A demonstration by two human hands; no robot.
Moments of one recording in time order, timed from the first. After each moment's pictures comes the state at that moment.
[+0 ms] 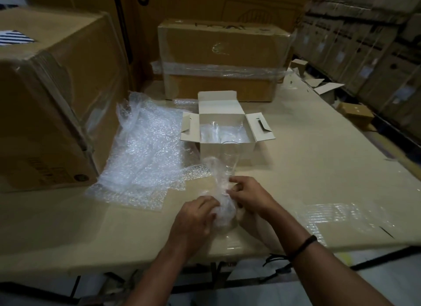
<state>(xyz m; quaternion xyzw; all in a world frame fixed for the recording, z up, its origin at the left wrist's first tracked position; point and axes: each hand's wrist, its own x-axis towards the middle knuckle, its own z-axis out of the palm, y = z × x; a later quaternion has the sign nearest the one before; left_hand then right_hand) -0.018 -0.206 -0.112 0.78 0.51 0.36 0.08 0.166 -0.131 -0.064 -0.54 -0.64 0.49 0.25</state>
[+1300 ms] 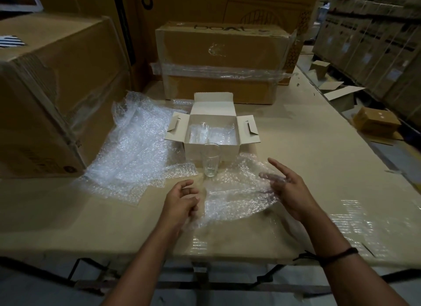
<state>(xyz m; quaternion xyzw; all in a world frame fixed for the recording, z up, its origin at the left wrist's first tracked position) 0.045 -0.185 -0.073 0.31 0.61 0.54 0.50 0.311 -0.111 -0.049 -0.50 -0.47 0.59 0.43</state>
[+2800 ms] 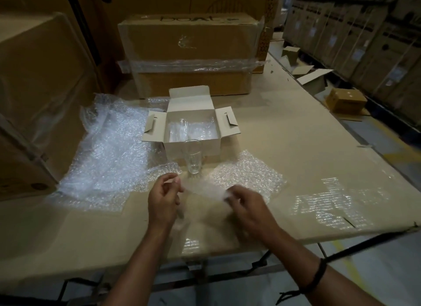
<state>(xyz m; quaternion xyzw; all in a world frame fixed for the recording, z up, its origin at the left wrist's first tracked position) 0.046 -0.174 -0.076 0.40 0.58 0.60 0.37 0.257 -0.178 -0.069 -0.52 -0.72 0.32 0.35</state>
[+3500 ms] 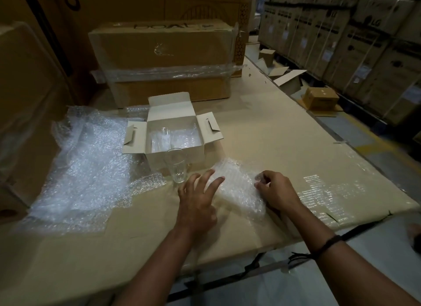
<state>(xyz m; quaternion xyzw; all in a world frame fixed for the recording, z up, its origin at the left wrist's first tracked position) 0.114 -0.150 -0.090 0.81 0.53 0.27 0.01 0.349 -0.122 -0.070 -0.71 -0.61 0.24 0.26</state>
